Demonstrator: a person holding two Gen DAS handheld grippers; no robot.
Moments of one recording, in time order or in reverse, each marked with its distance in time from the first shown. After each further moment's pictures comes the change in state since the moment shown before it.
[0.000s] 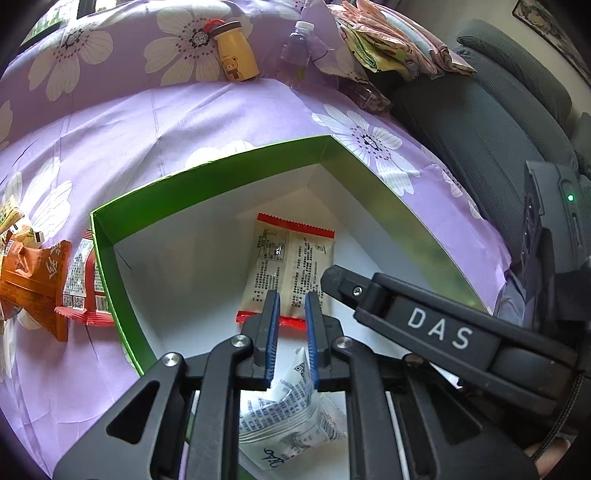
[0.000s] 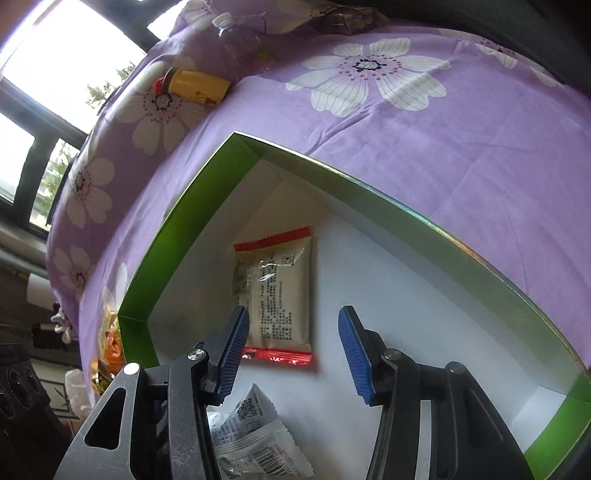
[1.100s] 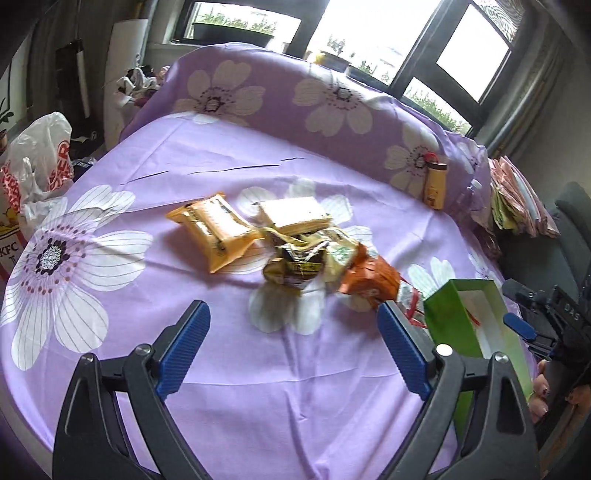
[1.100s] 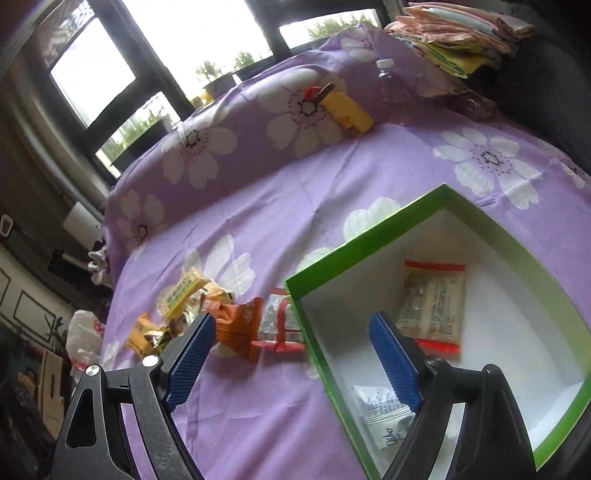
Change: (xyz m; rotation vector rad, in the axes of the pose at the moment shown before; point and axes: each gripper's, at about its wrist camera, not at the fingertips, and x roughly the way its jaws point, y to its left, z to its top) left arm -0.204 0.233 -0.111 -0.447 -0.352 0.300; right arm -0.042 0.143 -0.058 -0.375 -0.137 0.154
